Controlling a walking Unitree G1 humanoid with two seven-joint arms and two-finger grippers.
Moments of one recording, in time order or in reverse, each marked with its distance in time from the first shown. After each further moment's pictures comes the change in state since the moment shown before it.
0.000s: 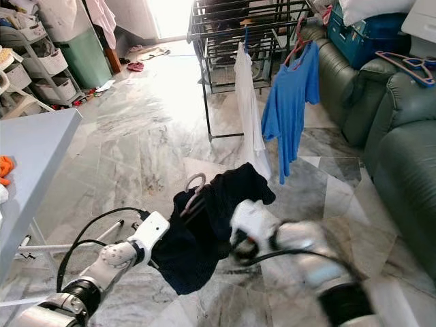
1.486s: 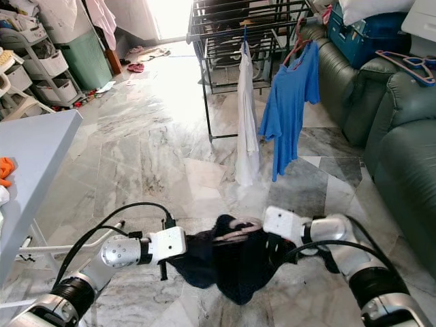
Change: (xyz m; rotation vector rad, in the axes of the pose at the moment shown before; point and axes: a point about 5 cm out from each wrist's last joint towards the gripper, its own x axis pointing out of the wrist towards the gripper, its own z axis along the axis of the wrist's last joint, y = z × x) left arm -0.013 -0.027 0.039 0.455 -0.280 -0.456; right arm -0.025 -0.021 -0.045 -0.102 0.287 0.094
